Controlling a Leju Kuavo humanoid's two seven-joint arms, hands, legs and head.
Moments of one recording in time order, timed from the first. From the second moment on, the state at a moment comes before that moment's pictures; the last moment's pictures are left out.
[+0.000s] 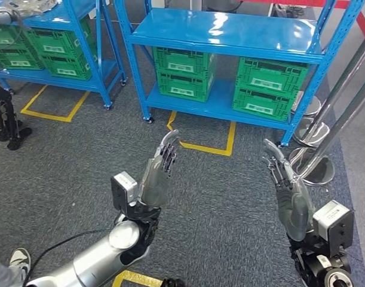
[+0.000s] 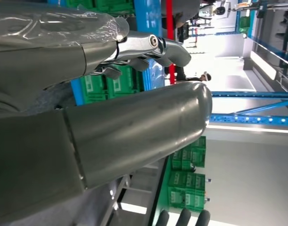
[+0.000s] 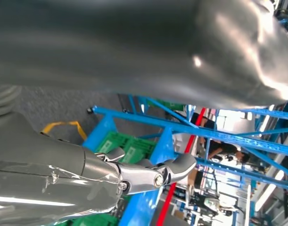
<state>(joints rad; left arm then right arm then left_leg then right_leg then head) -0.24 0.13 -0.65 -1.61 0.26 0.39 -0.43 -0.22 -0.20 0.75 -1.84 -0.28 -0.09 -0.23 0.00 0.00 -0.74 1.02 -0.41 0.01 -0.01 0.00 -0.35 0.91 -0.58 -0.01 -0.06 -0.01</state>
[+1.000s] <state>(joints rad) -0.24 0.12 -0.65 -1.63 0.27 0.38 -0.44 -0.21 -0.19 0.75 -1.85 -0.27 -0.10 -0.22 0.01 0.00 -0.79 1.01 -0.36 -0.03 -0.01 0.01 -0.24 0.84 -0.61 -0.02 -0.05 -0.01</state>
